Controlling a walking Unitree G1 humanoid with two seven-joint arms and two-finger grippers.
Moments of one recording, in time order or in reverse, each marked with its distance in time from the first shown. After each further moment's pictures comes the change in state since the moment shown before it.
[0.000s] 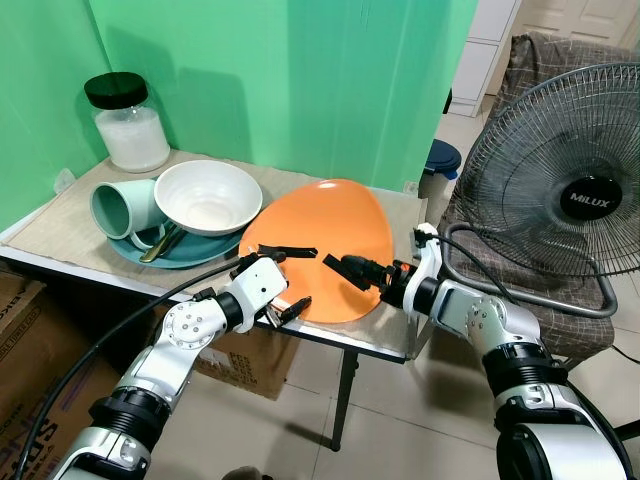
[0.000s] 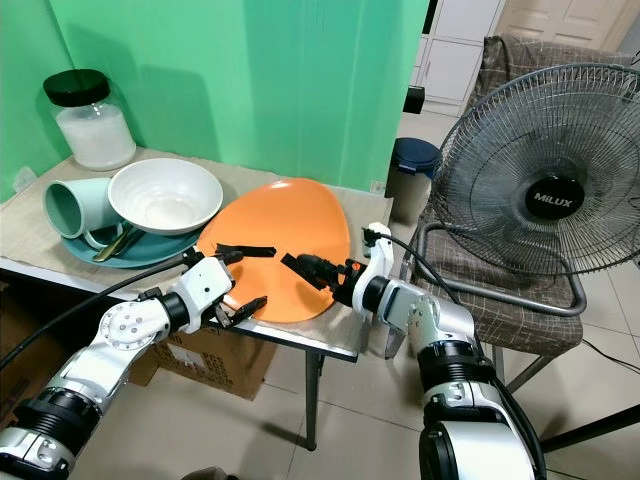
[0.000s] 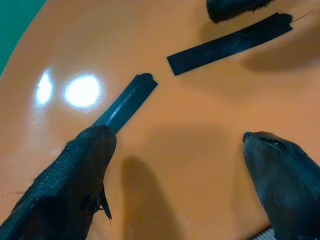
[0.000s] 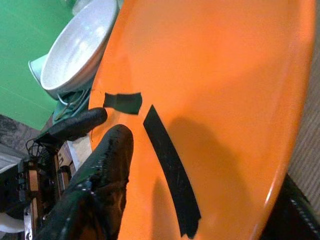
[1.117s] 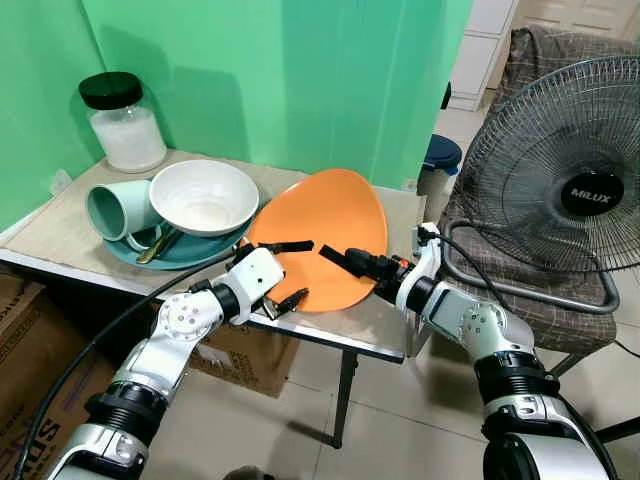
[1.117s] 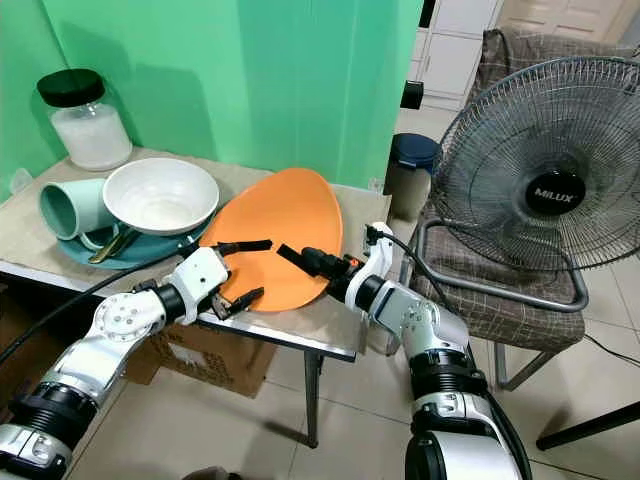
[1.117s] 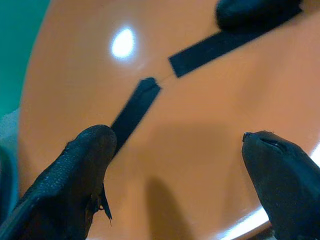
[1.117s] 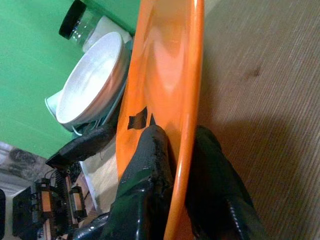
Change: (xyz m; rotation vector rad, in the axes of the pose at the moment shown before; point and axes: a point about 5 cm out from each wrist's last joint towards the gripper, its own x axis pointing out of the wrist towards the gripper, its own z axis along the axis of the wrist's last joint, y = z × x) left arm -0.003 0.013 0.009 -0.007 -0.014 0.037; right arm 0.005 0.008 0.001 0.087 -0.113 0.000
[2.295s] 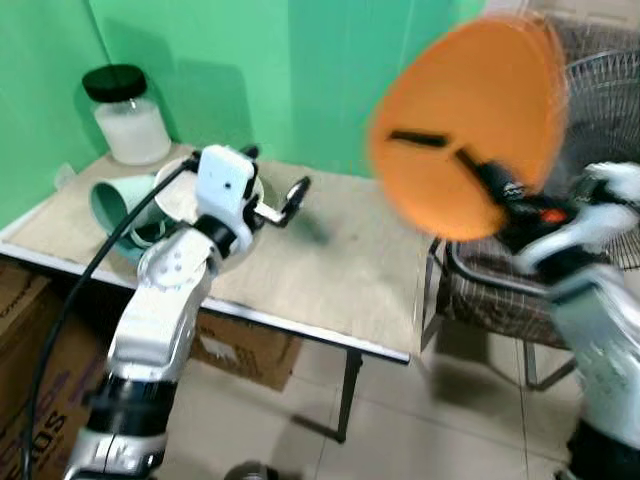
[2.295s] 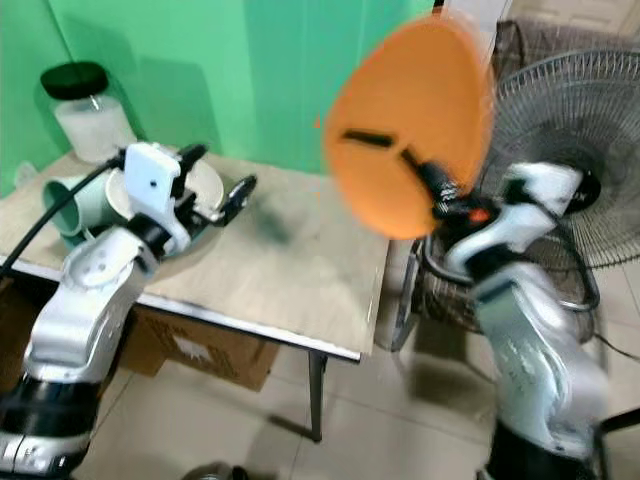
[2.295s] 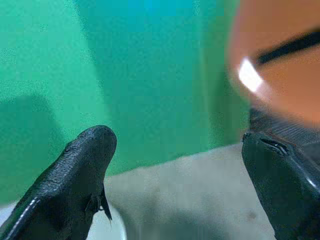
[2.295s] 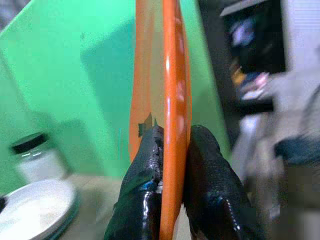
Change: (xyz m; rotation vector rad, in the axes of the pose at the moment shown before) left arm -0.022 0.039 0.098 -0.251 -0.294 0.393; right arm -0.131 0.081 0.083 -0.598 -0.675 -0.232
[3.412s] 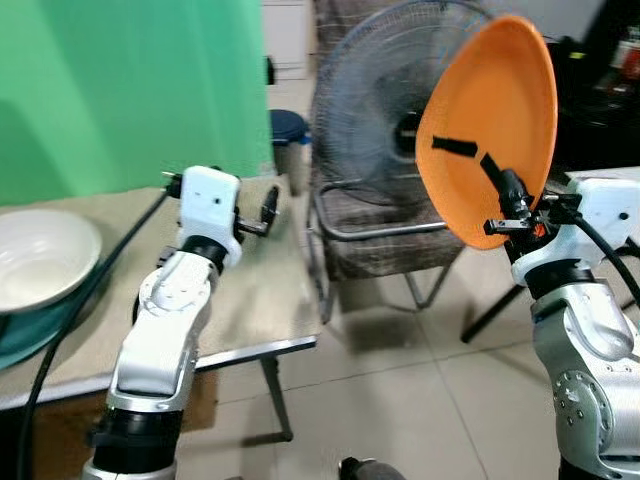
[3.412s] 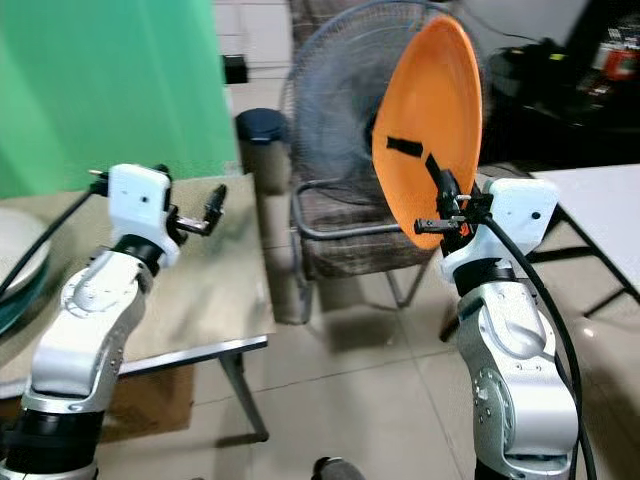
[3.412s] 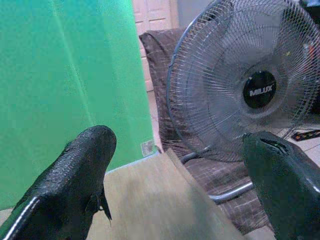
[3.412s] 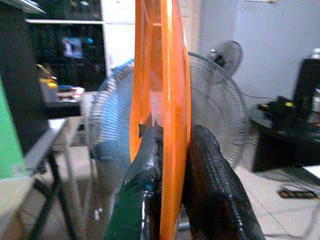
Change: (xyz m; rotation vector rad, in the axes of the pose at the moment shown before) left arm -0.016 0.000 -0.010 -0.011 0.095 0.250; right arm -0.008 0.011 -0.016 -0.288 0.013 -0.197
